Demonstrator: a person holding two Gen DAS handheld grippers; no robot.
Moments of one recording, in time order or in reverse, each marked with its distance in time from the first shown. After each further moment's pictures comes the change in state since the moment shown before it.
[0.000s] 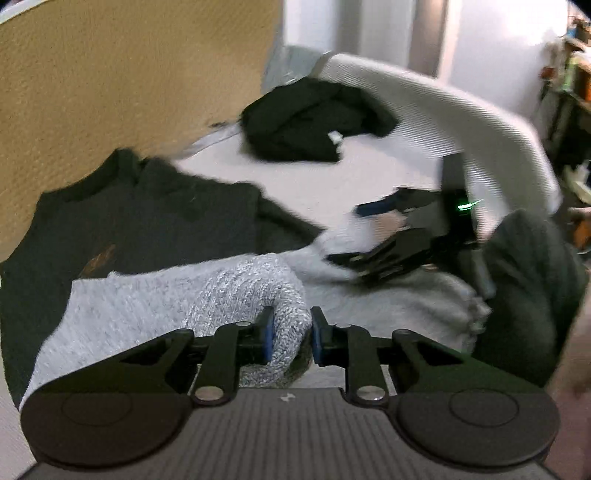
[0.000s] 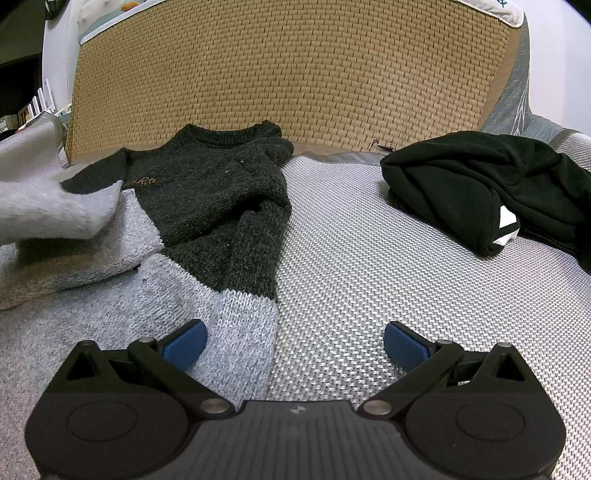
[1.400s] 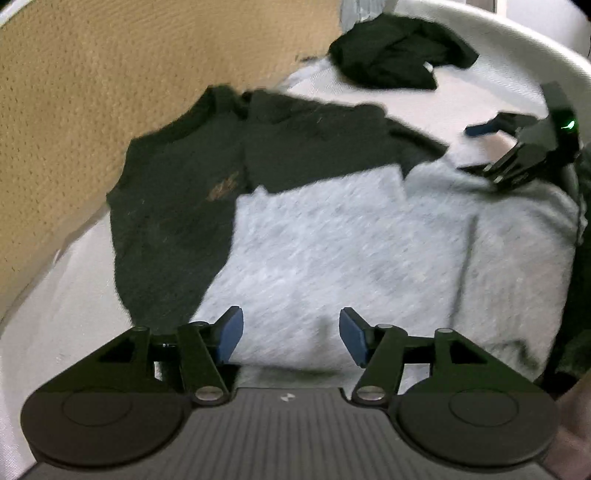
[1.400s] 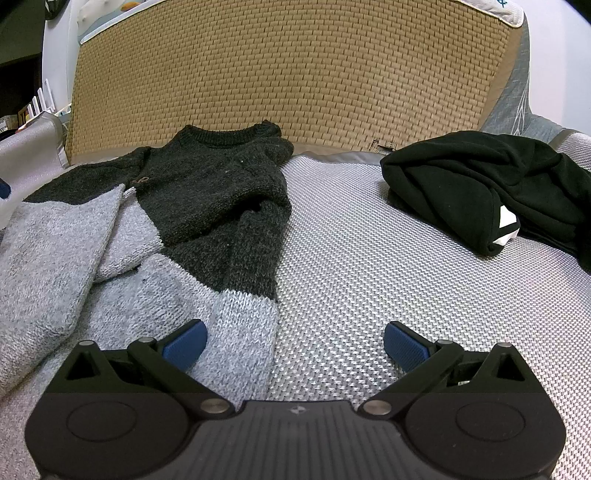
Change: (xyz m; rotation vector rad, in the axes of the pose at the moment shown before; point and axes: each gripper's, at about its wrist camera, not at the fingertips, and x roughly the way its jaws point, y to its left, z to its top) left arm 0.023 0.115 -0.092 0.019 0.191 0.201; right arm 0.001 0.001 0.000 0.000 0.000 -0.004
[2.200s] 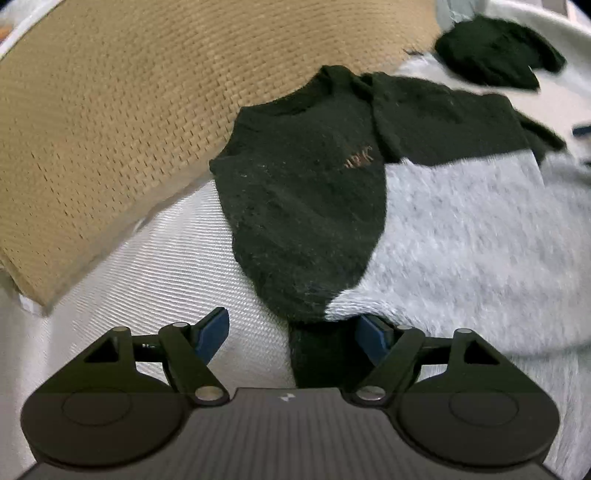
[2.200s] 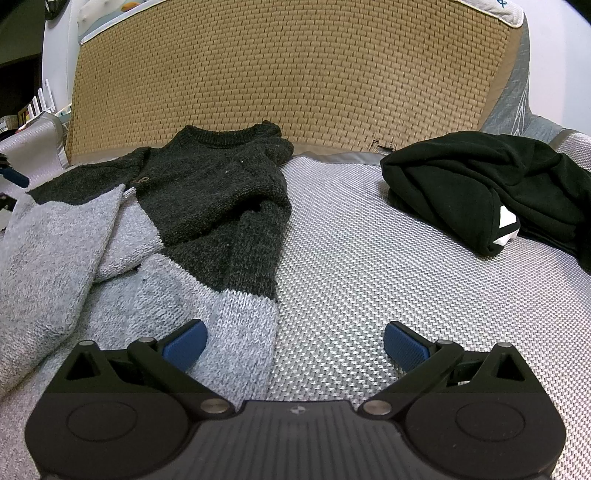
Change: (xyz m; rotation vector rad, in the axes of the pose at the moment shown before) left arm 0.038 0.075 -0.040 -0.091 -0.066 0.213; right arm 0.000 0.001 -0.001 0.000 -0.001 -0.003
